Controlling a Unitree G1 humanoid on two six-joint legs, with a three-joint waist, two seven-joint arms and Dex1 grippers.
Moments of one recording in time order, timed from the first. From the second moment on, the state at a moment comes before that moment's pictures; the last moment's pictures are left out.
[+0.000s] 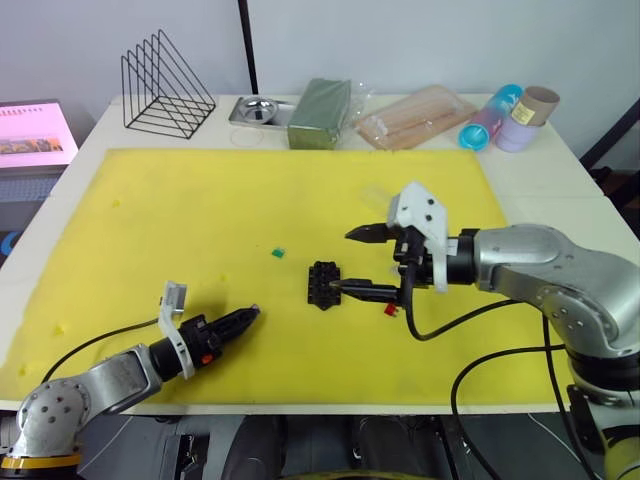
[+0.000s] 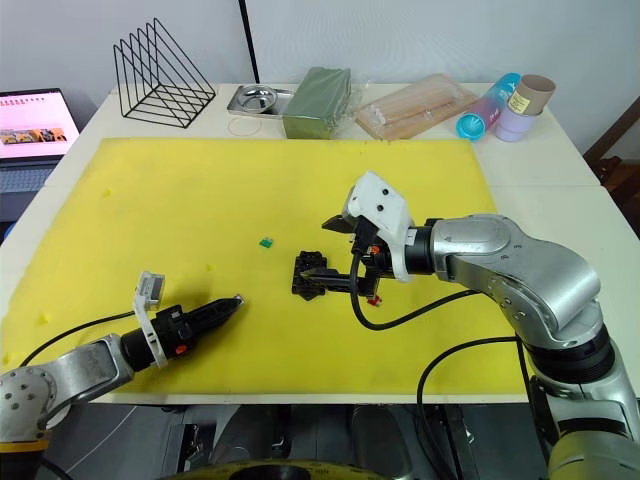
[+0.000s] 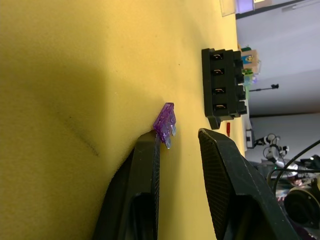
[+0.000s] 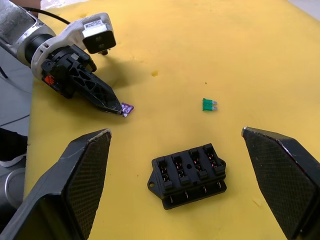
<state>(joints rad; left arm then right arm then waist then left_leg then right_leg) 0.15 0.65 0.22 -0.25 -1.70 1.00 -0.10 -0.60 -0.76 0.09 -0.61 0.78 1.07 0.69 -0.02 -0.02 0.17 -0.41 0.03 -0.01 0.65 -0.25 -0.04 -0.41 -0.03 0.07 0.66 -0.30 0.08</state>
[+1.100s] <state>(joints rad) 0.02 0.73 0.21 -0.16 -1.52 1.10 -0.34 -0.60 -0.76 0.09 -0.61 0.77 1.06 0.70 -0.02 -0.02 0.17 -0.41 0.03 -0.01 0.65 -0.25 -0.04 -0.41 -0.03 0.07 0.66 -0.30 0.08</state>
